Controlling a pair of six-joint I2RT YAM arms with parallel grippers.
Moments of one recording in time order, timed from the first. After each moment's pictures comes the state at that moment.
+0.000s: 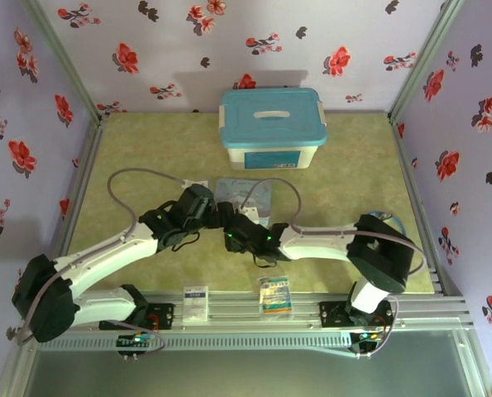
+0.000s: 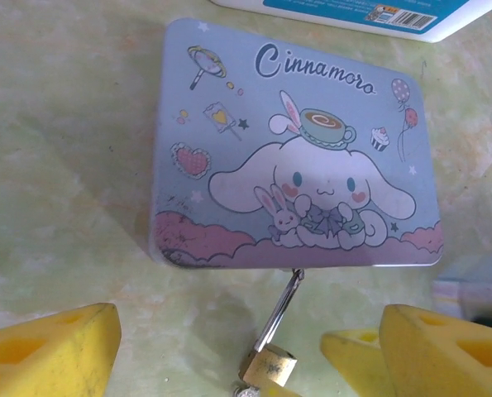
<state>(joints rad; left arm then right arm) -0.82 1.18 0.78 -0.38 -0.18 -0.74 1.14 1.67 0.92 -0.23 0.28 0.88</state>
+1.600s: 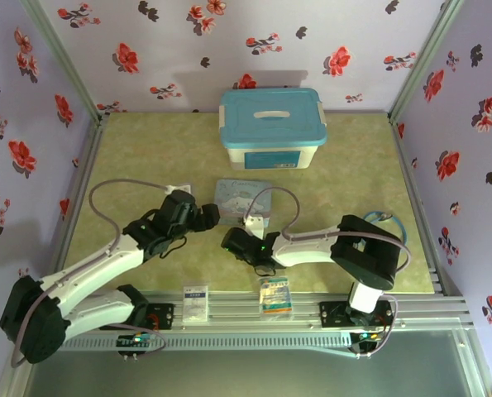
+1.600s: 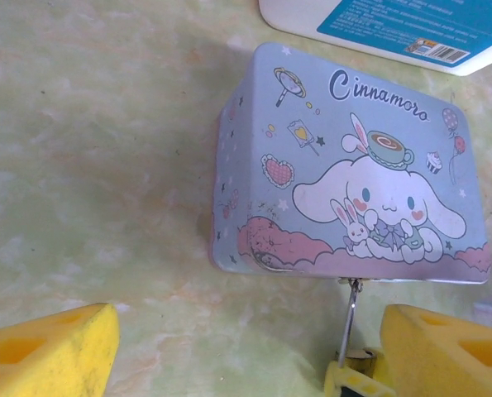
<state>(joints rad) -0.74 1.07 0.66 -0.33 -0.17 -0.72 1.18 1.72 0.85 -0.24 0.42 1.04</state>
